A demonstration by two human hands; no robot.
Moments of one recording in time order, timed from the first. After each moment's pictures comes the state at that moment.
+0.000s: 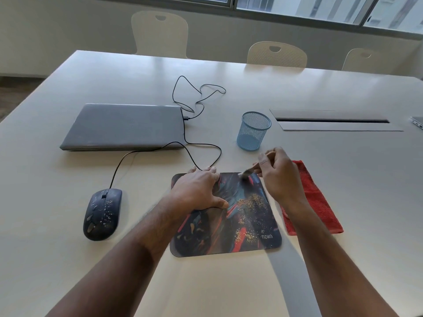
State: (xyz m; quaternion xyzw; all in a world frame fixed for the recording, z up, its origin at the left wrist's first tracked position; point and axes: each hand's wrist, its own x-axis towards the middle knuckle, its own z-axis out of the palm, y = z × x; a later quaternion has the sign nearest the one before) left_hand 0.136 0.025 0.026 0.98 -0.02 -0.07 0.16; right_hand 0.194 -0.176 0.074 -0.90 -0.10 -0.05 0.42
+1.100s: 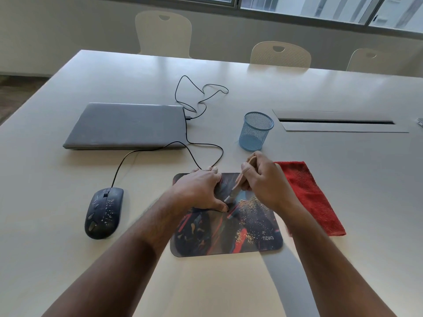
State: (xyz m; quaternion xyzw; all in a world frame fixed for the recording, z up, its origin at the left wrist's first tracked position) left_hand 0.140 0.023 0.034 0.98 -0.04 -0.11 0.13; right_hand 0.179 -0.161 0.074 -0.88 -0.20 0.04 0.42
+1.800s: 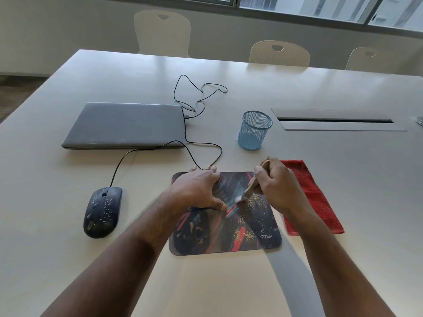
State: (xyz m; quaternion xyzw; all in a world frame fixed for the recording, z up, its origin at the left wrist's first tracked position) left_hand 0.140 0.024 0.031 0.98 -0.03 -0.11 0.13; right_hand 0.178 -0.188 0.072 -0.90 -0.16 0.03 0.40
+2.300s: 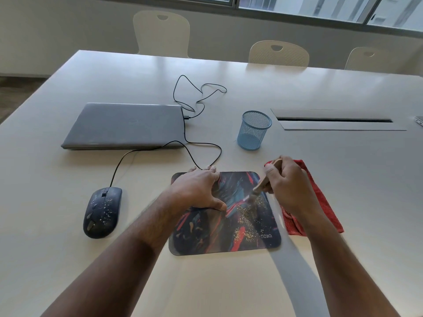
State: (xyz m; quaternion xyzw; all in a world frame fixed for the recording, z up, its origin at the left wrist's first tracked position) left_hand 0.138 0.025 0.031 0.99 -0.03 -0.10 0.13; right_hand 0.184 -0.205 0.068 -0.91 -0.13 -0.03 0.40
